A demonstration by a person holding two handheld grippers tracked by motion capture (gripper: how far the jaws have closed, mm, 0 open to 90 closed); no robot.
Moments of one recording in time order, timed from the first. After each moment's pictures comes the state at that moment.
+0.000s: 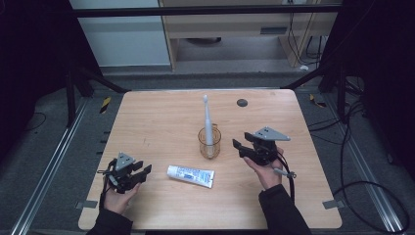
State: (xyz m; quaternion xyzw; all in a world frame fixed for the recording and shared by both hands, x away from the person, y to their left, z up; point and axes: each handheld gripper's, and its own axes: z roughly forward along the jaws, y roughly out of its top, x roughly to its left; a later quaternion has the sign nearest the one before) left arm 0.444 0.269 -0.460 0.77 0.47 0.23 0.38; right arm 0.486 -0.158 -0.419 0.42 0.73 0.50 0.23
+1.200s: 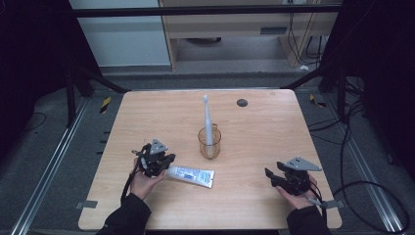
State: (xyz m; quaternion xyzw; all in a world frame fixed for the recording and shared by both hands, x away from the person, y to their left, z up) left arm 0.490 0.195 -0.457 0.82 0.40 0.18 0.36; right arm 0.427 -0.239 -0.473 0.47 0.74 0.41 0.24
